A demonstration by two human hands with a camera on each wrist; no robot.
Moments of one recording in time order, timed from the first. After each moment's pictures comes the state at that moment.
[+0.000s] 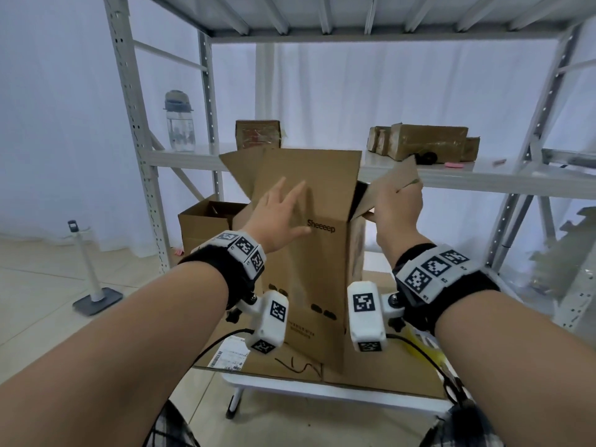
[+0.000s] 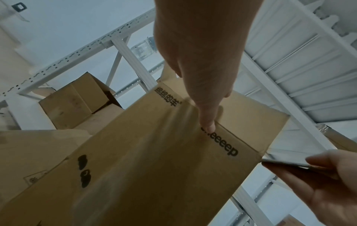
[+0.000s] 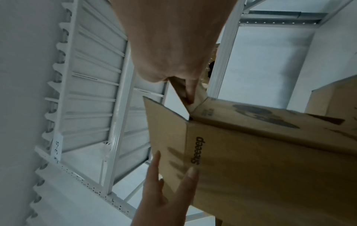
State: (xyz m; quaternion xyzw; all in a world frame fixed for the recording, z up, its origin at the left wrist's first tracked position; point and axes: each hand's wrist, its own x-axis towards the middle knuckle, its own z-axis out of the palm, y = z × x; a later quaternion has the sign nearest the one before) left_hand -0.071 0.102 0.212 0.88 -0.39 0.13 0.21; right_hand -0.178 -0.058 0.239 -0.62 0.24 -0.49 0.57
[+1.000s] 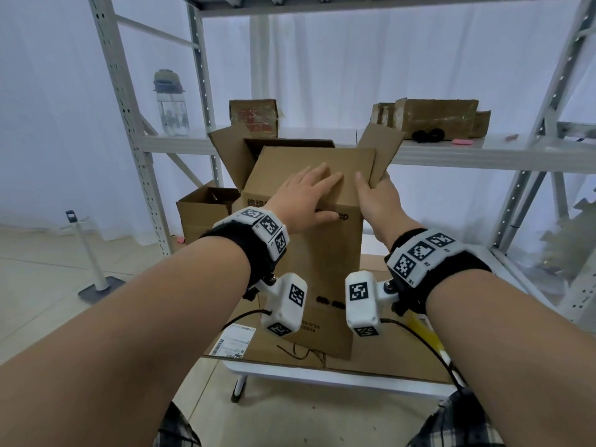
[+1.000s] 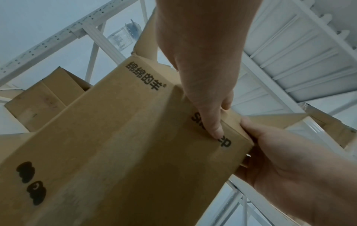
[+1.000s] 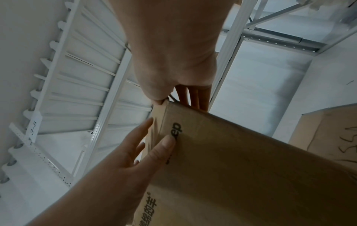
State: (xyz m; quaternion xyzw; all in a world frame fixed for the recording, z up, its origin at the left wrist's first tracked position) left_hand -0.073 0.061 0.219 0.85 -0.49 0.17 0.08; right_hand -0.147 -0.079 0.208 -0.73 0.18 -0.37 0.55
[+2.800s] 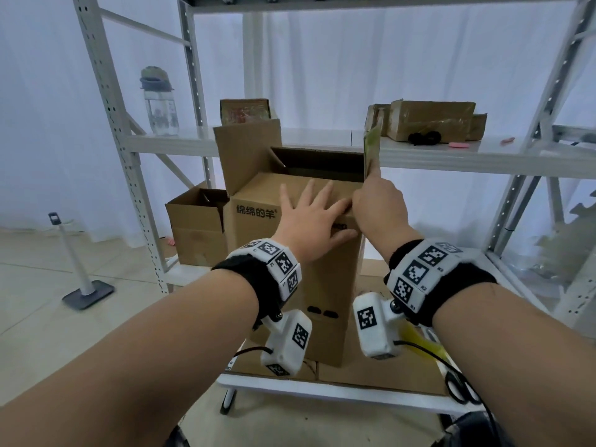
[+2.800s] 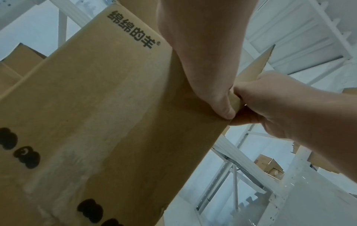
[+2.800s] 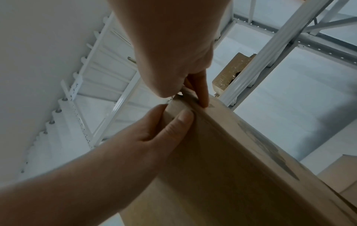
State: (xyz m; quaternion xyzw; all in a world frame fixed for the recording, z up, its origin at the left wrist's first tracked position) left_hand -0.089 0.029 0.188 0.87 -0.45 0.22 0.02; right_hand -0.150 -0.088 0.216 -0.88 0.23 -0.35 0.21
